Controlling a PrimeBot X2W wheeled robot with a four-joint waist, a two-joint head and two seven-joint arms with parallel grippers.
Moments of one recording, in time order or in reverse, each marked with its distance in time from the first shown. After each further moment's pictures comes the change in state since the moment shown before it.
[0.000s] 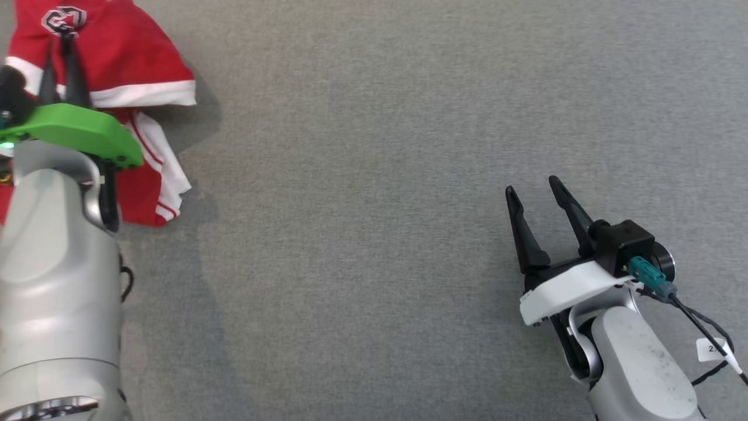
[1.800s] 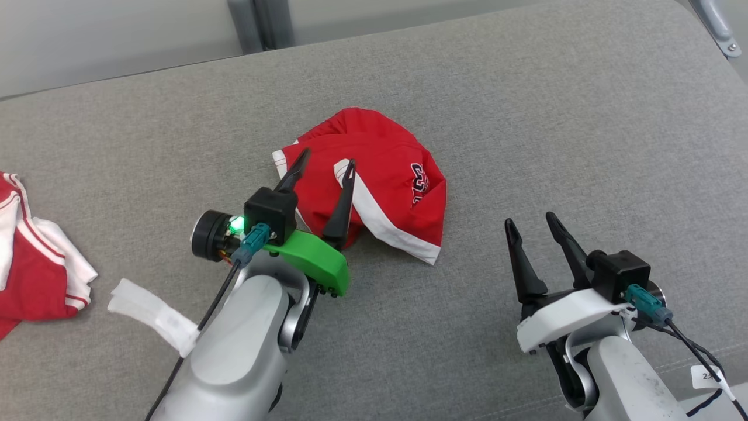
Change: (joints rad) left arm 0.319 -0.121 -0.659 -0.316 -0.228 0.136 -0.002; right arm 0.077 0.040 -0.019 0.022 0.044 0.000 0.000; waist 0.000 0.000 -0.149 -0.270
